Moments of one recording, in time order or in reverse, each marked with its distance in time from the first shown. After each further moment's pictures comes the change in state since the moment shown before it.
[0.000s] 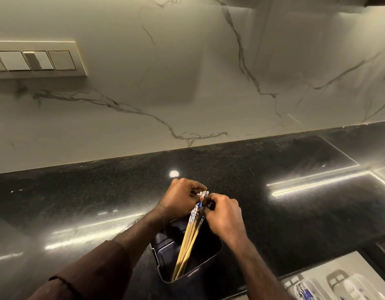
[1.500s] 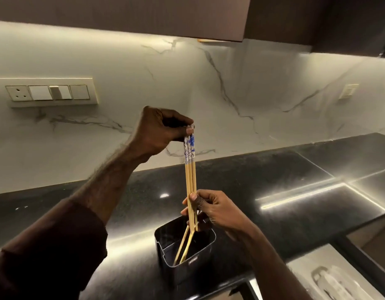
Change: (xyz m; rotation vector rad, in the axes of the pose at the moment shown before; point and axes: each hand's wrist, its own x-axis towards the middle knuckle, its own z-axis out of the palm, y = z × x) left_hand -0.023 0.140 -0.163 -0.450 0.242 0.400; right_hand -0.060 -0.056 -0.063 0.646 -0.457 -0.124
